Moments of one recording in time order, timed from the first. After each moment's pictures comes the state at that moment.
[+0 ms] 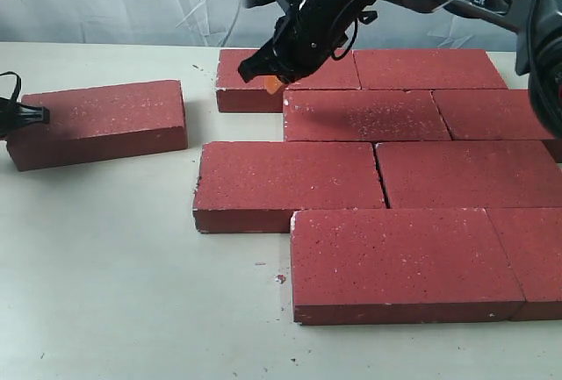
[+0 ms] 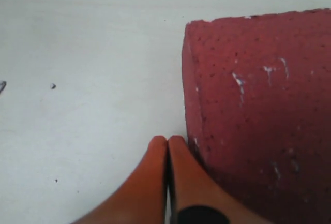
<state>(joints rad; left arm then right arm) 0.22 2.04 -1.14 -0.45 0.20 0.51 0.46 2.28 -1.96 0.33 0.89 -0.39</state>
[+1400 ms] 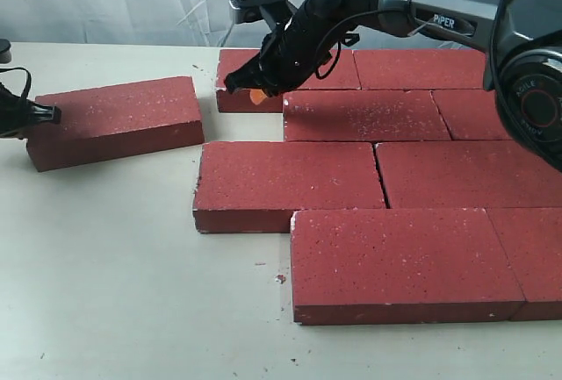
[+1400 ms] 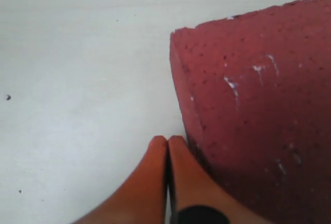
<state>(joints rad) 0.20 2.04 -1.16 -0.49 0.27 0.58 0.48 2.35 -1.97 0.39 0.80 -0.39</state>
